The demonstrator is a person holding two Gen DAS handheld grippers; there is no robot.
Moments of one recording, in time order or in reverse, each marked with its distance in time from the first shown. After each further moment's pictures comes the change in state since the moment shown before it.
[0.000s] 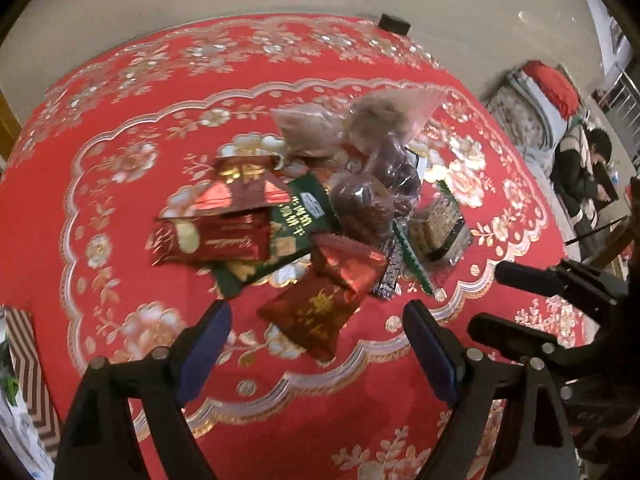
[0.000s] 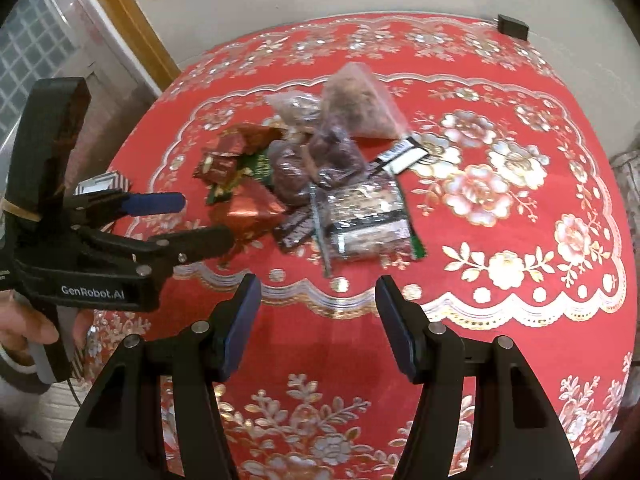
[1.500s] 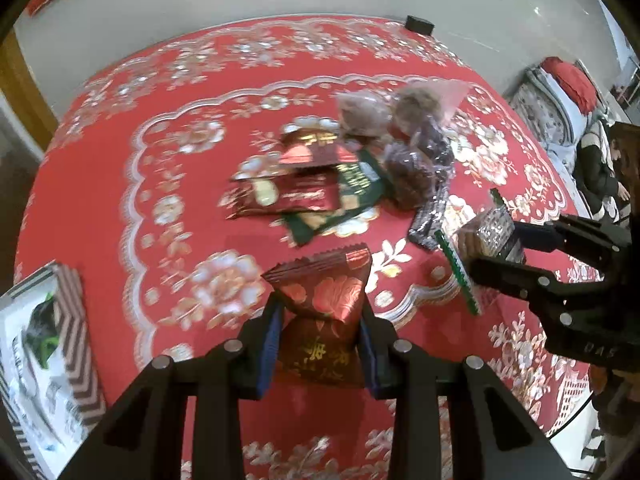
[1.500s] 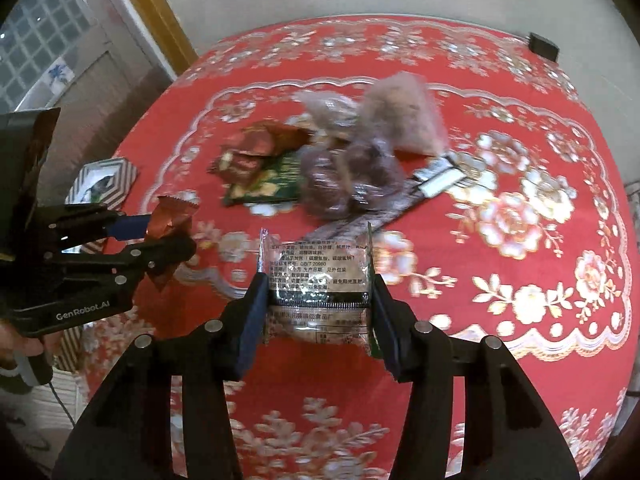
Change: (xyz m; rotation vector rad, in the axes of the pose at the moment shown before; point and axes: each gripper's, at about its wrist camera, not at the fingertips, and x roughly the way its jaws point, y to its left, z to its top) left arm -0.035 0.029 -0.037 -0.022 -0.015 0.109; right arm 0.014 0.033 0.013 -0.100 0.021 0.018
